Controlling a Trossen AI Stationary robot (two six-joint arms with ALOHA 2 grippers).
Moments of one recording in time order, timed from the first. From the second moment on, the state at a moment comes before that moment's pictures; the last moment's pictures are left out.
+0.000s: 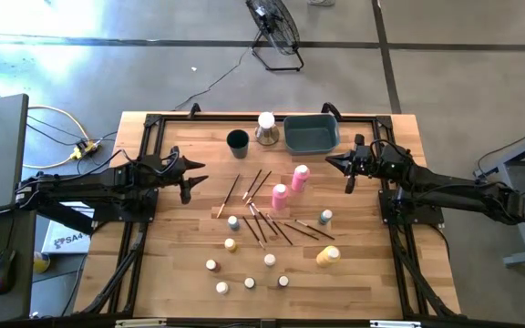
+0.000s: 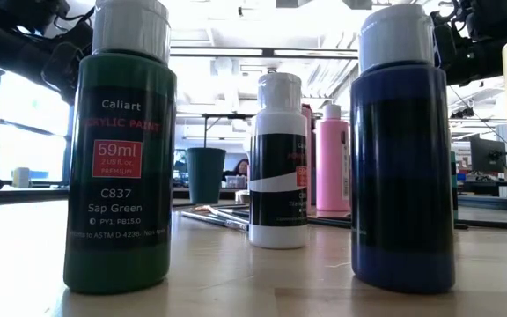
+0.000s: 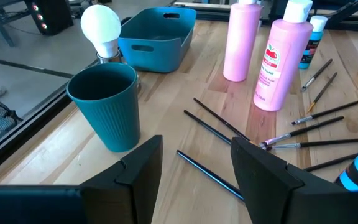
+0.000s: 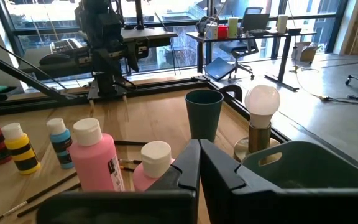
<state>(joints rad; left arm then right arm) 0.19 0.42 0.25 -0.12 -0.17 -0.01 -0.41 0.58 0.22 0.28 -0.13 0.03</state>
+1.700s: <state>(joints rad) 0.19 0.42 0.25 -0.13 -0.15 -0.03 -0.41 0.58 0.22 0.29 -0.13 0.08</state>
